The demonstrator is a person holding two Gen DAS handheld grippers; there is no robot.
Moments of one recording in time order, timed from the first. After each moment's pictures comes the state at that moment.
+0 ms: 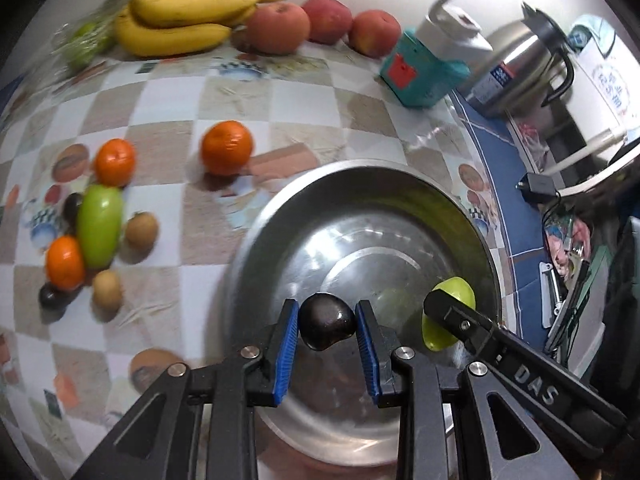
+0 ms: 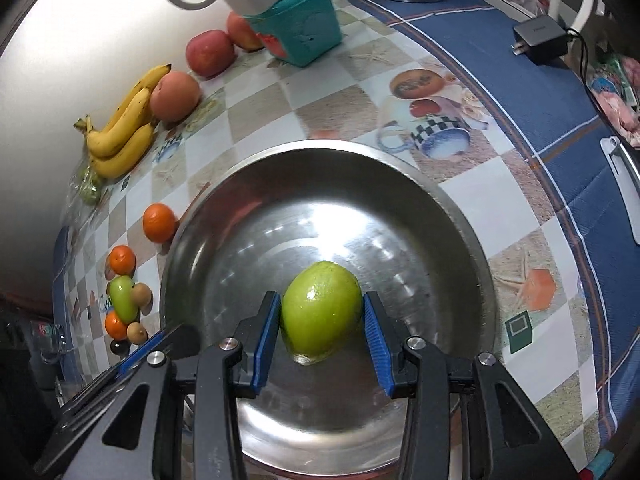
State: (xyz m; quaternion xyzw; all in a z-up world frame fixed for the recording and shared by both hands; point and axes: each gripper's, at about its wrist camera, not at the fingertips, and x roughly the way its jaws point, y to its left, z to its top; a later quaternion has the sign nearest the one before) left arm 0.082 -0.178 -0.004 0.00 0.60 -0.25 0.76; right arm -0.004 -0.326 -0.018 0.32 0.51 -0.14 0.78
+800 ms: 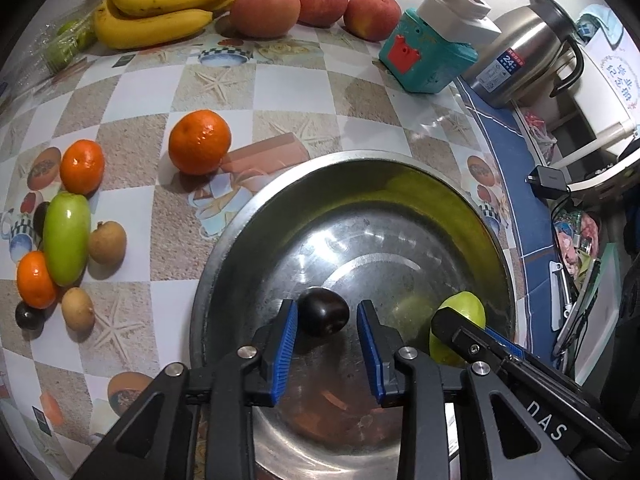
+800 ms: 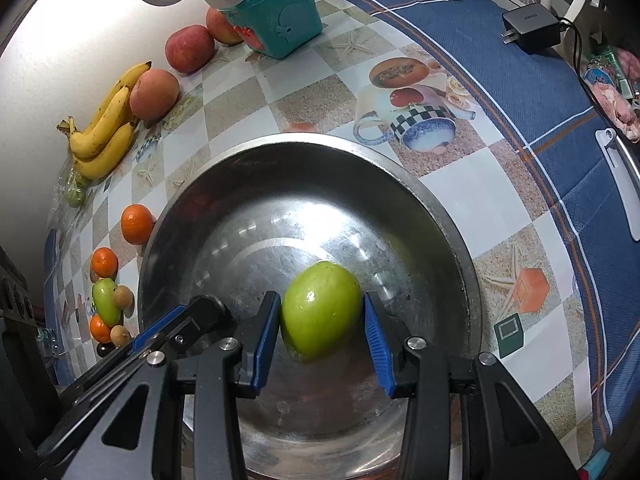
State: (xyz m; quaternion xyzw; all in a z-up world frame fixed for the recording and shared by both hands) left arm 0.090 -0.192 -0.022 0.01 0.61 -0.26 0.75; right arm -0.001 -0.332 -0.032 0.32 0.52 -0.16 0.78
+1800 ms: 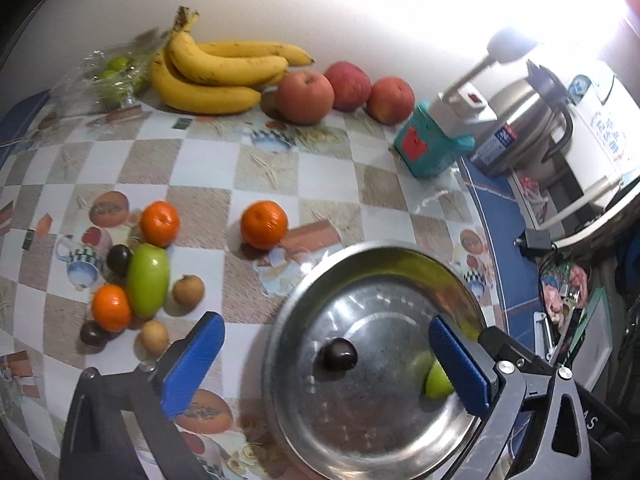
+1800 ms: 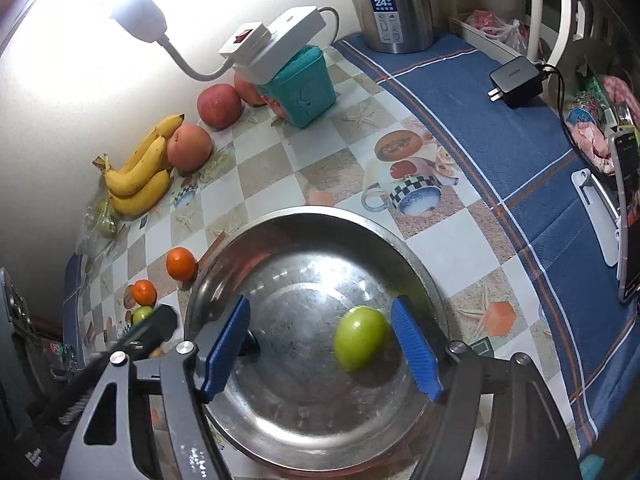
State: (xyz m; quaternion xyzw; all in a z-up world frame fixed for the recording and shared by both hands) left arm 0.100 -0.147 0.035 -0.04 0.53 -0.23 0.81; right arm -0.017 -0.337 0.020 0.31 0.46 -0.16 0.82
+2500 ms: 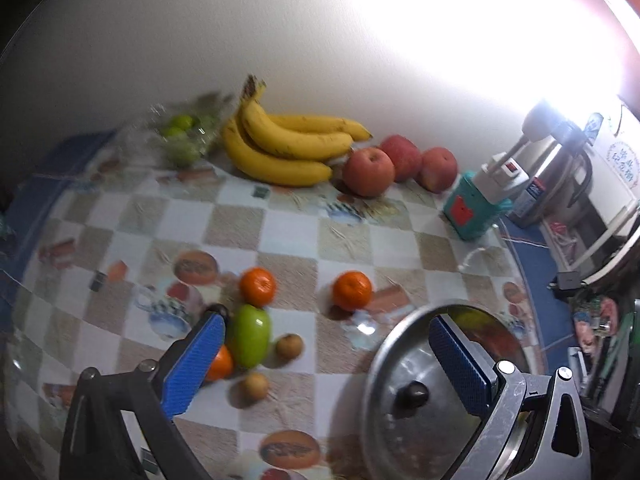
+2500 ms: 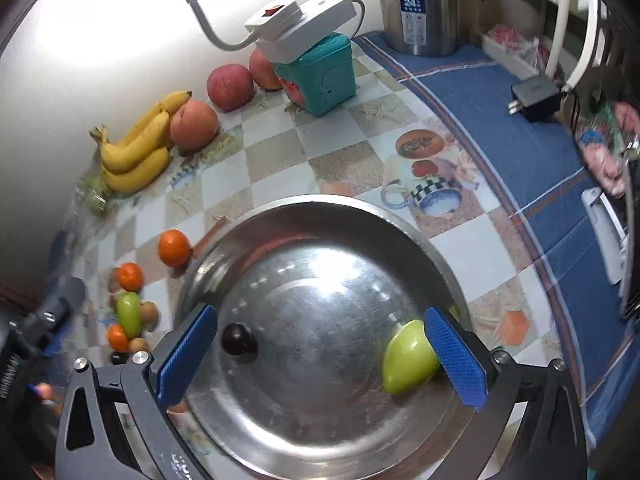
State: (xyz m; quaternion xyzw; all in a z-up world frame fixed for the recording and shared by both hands) left arm 0.104 -0.091 0.062 -0.02 0.43 -0.16 0.89; right arm -0.001 -0.311 0.007 0.24 0.47 -0.17 0.83
